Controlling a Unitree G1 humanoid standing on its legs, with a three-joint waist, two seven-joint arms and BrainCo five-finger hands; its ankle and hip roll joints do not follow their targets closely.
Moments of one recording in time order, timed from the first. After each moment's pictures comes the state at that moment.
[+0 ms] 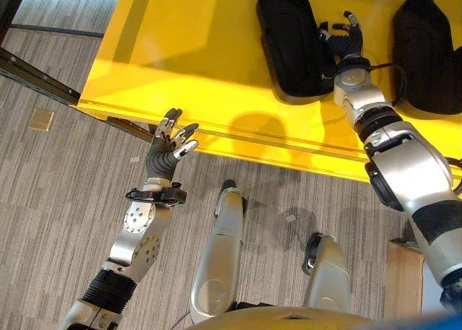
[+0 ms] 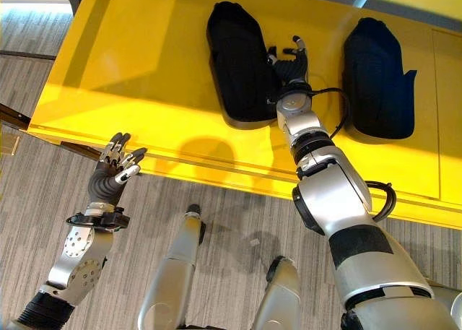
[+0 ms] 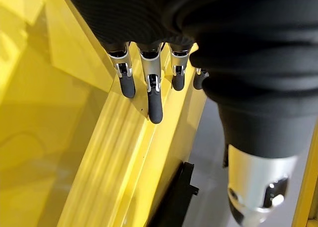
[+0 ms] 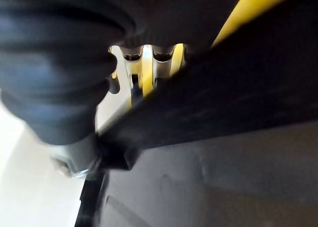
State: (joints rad) left arm -0.04 0.56 -0.23 -0.08 -0.76 -0.34 0.16; right arm -1.38 -0.33 0.41 1.27 0.42 -0.11 -0.40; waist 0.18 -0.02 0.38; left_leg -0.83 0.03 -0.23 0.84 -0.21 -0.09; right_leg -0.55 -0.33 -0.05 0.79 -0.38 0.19
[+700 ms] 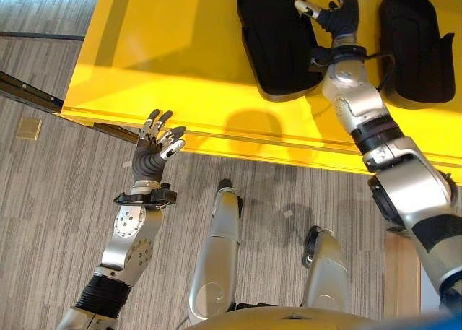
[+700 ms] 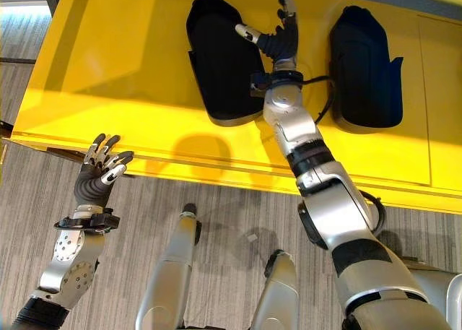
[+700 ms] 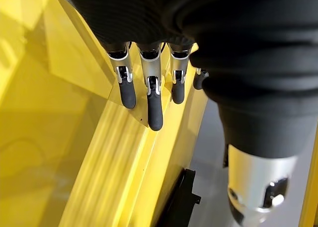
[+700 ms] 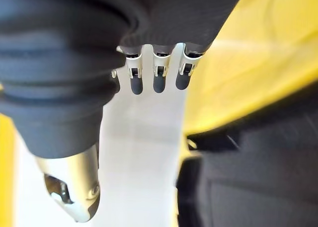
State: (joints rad) left arm 0.00 0.55 -0.17 -0.08 -0.77 -0.34 0.18; right arm -1.20 -0.36 0.34 0.74 0.44 -0.15 -0.47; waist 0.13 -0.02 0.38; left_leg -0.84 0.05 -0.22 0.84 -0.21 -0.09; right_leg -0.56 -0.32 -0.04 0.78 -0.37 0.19
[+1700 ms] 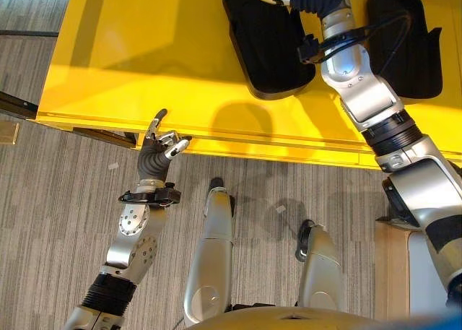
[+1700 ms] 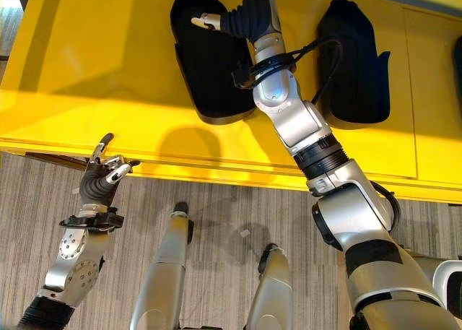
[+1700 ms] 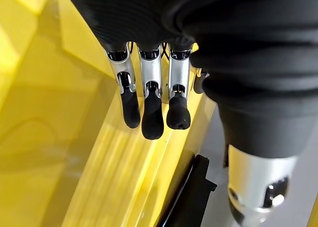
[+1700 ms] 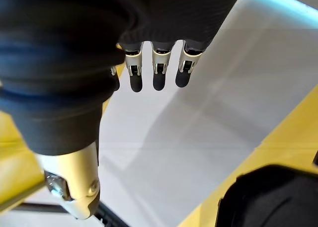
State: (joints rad) left arm -0.01 0.52 -0.16 -0.08 -0.76 -0.32 0.13; right arm -1.22 -0.45 0.47 0.44 0.02 -0.13 -0.37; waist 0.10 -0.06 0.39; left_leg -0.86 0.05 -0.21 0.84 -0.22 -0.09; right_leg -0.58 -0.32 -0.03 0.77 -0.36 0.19
